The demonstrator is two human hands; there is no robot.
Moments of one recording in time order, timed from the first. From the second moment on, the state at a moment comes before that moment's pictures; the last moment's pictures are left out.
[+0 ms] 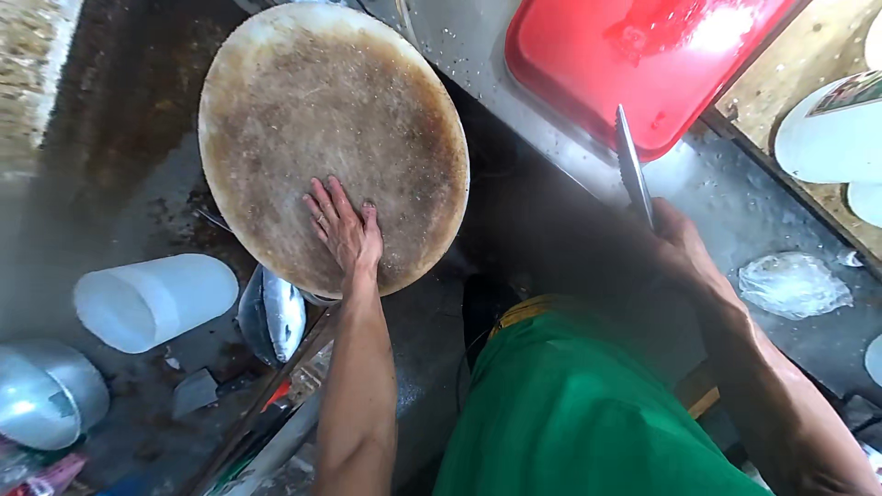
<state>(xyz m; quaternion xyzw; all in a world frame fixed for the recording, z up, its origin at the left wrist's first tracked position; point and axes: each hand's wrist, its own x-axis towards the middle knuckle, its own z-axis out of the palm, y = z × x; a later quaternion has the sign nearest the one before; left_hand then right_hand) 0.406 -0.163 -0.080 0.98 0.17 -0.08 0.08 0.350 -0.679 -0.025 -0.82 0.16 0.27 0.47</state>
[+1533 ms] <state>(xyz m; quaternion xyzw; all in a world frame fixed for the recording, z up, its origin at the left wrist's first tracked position) 0.408 -0.162 -0.080 0.98 0.18 -0.06 0.10 0.318 -0.670 -0.052 -0.81 0.16 0.25 0.51</state>
